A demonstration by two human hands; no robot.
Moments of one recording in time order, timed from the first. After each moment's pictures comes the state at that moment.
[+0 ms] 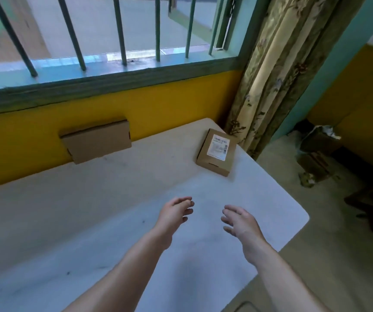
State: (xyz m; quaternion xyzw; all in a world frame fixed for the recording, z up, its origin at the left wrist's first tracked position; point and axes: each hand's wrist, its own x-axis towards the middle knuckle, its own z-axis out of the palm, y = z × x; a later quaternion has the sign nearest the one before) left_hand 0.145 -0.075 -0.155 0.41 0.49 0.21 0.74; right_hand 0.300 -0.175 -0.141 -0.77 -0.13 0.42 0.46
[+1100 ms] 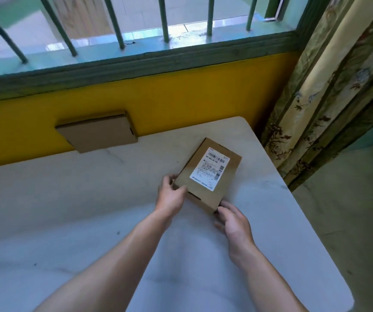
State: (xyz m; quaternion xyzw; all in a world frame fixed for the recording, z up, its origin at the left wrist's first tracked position) left_hand 0.265 0.022 -0.200 0.41 0.69 0.30 0.52; right_hand 0.409 -0.057 -0.198 -0.68 -0.14 0.56 0.45
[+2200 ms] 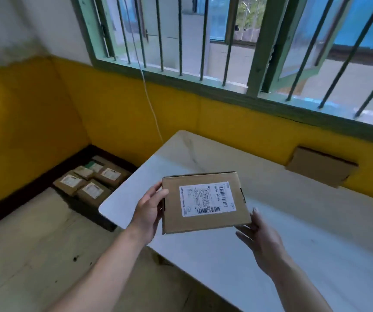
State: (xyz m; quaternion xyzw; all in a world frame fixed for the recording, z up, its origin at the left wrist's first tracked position) left_hand -0.230 -0.351 -0.083 0.14 0.57 0.68 0.43; right_hand 0.005 -0.220 -0.110 -0.48 -0.35 0.75 0.29
